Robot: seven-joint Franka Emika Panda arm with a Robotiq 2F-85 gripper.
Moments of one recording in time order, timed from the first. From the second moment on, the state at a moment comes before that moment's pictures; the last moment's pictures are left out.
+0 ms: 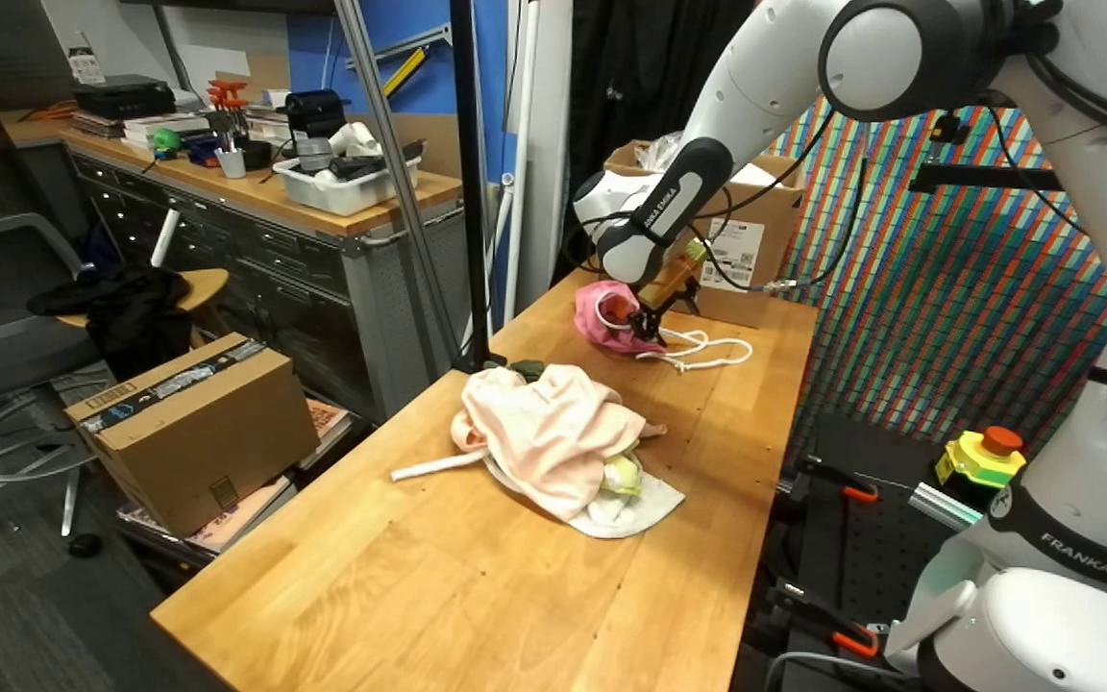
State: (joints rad) arm -0.13 0.77 -0.30 -1.73 -0.41 2.12 0.41
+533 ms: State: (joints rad) arm -0.17 0.84 -0.30 -1.63 -0.39 2.11 0.36
